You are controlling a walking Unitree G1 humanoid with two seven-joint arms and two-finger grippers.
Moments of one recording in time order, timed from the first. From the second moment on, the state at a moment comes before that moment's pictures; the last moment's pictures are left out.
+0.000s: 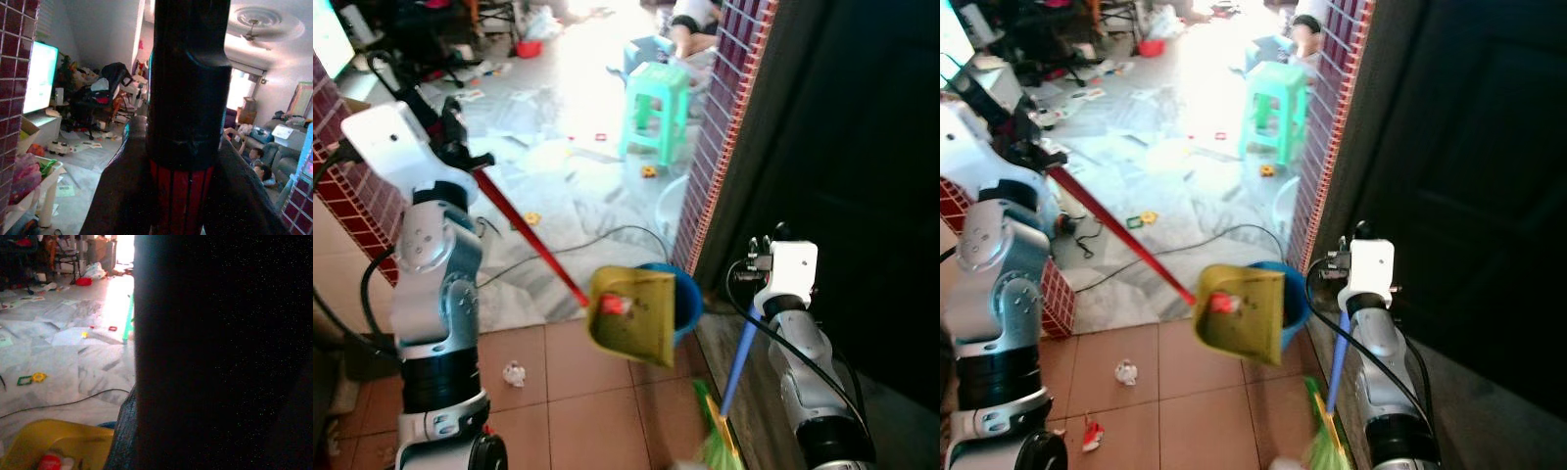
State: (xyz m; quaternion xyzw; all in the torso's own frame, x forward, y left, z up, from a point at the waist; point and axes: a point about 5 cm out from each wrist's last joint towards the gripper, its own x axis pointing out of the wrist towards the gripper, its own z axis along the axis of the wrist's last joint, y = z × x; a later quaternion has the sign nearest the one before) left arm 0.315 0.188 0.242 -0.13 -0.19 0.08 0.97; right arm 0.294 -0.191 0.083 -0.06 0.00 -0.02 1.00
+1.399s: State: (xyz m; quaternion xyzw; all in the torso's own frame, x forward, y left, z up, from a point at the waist) left arm 0.323 0.170 0.232 -0.12 -0.19 0.08 0.97; right arm 0.292 -0.188 0.079 -0.07 0.01 -0.01 1.00
